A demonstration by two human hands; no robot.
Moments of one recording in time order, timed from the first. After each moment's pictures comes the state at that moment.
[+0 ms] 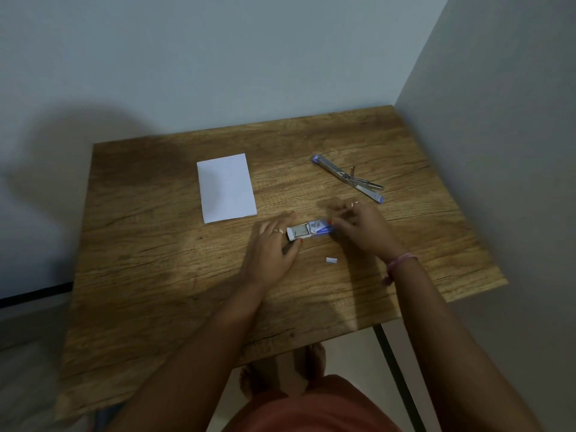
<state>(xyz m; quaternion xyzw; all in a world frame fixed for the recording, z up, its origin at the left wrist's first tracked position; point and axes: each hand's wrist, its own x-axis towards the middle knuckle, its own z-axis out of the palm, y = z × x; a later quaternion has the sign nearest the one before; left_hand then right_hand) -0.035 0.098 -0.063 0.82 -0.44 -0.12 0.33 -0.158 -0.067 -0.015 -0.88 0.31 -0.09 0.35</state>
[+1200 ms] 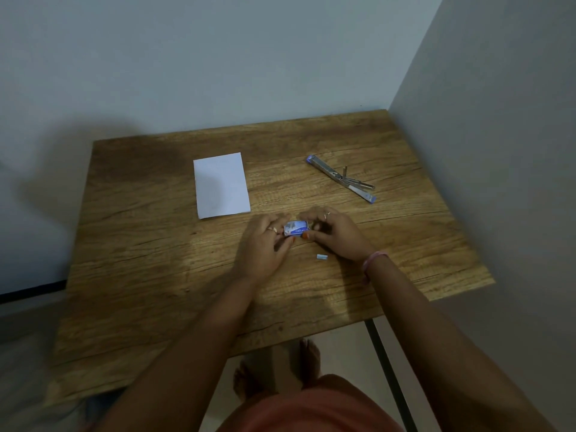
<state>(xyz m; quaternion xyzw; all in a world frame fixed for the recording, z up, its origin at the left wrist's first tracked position) -0.041 0.101 -0.061 0.79 -0.45 -0.12 0.40 -0.156 -0.052 -0.033 -0.88 0.21 -0.07 0.41</state>
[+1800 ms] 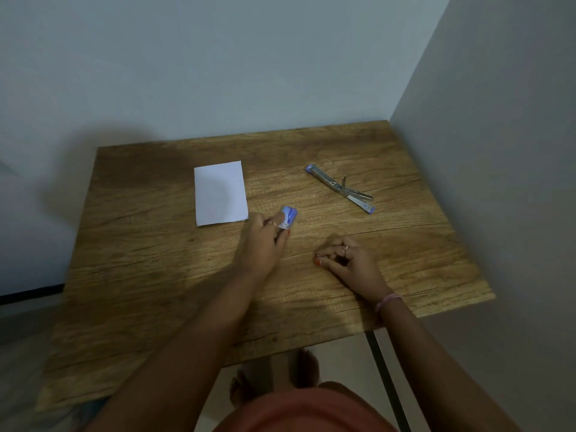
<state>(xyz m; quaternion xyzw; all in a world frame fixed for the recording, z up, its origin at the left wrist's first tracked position) -0.034 0.078 -0.054 0.85 -0.39 -0.11 0.35 -0.204 -0.038 -0.046 -0.86 0.25 -0.16 0.42</state>
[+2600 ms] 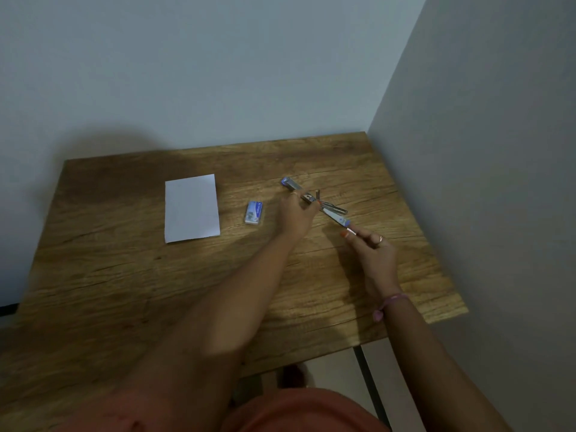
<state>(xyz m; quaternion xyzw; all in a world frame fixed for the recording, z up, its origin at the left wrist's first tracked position) -0.057 -0.062 -0.022 0.79 -0.26 -0.26 0.50 -0.222 -0.101 -0.038 -0.51 0.43 -0.35 0.66</state>
